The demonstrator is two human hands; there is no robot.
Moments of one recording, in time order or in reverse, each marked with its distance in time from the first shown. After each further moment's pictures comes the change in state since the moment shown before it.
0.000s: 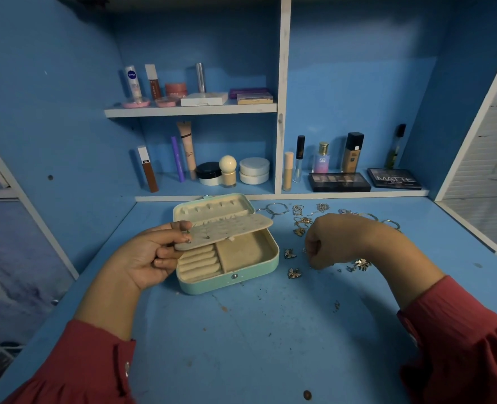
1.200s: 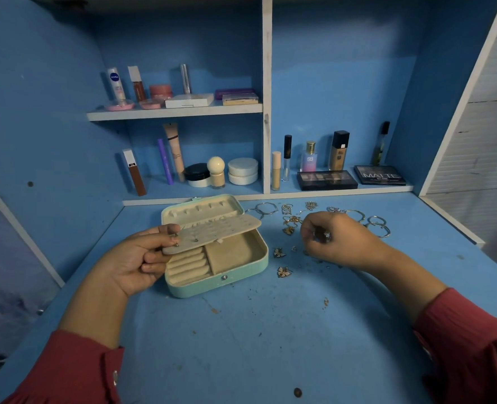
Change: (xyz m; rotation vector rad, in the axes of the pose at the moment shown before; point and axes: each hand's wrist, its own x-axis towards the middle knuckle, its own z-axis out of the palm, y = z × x) left_hand 0.006 -0.001 -0.006 -0.060 -0.110 0.010; right_hand -0.012 0.025 0.034 0.485 0.462 -0.093
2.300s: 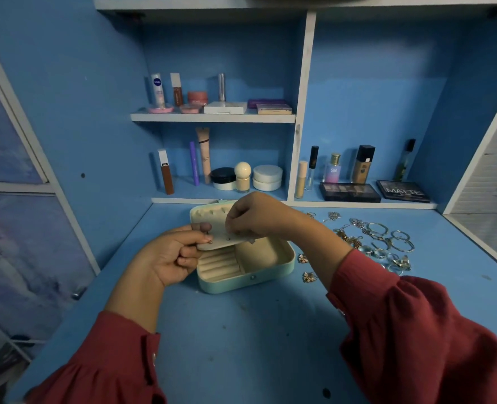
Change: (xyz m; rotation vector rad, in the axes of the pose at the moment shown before) left_hand -0.004 0.001 0.003 0.053 0.107 0.005; right_hand 0.086 -0.135 0.048 0.213 -0.265 0.042
